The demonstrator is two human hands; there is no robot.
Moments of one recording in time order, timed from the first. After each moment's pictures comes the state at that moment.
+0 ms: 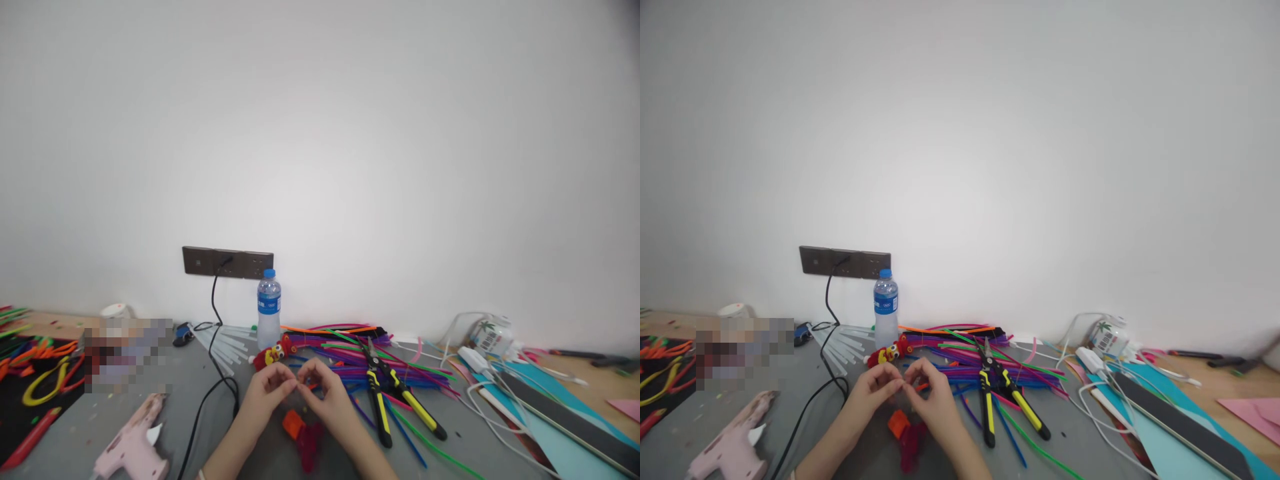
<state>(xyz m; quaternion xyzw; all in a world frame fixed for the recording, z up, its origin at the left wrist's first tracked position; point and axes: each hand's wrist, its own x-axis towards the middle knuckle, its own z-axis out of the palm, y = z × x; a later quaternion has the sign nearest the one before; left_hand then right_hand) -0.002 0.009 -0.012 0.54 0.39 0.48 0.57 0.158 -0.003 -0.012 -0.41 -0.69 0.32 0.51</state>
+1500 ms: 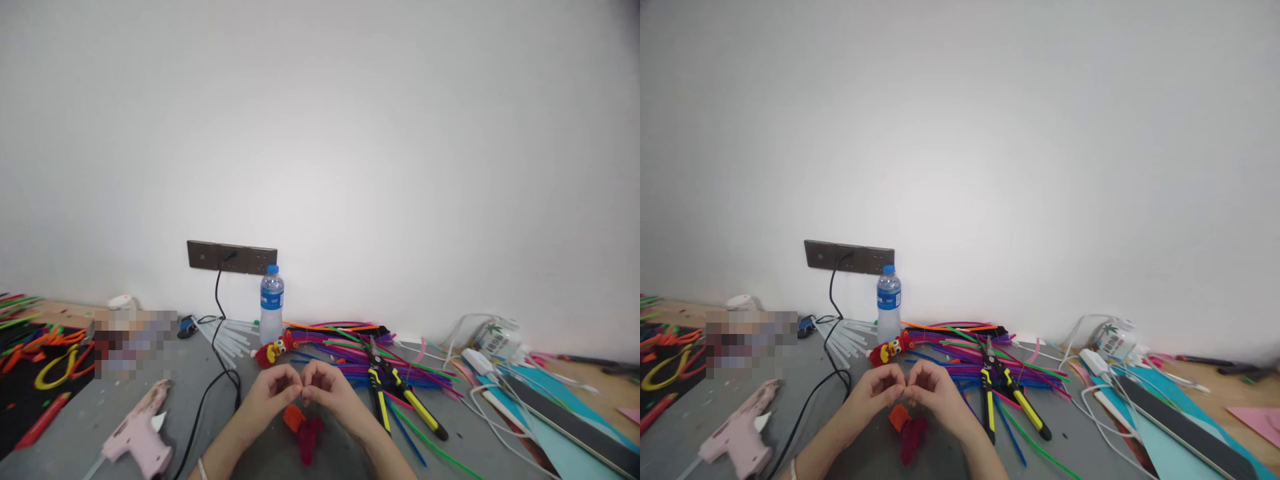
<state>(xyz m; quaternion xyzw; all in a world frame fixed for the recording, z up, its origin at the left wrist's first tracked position) -0.004 -0.005 0.007 0.61 0.30 0.44 0.59 0.170 -0.002 -0.005 -0.30 -0.57 0.62 0.45</state>
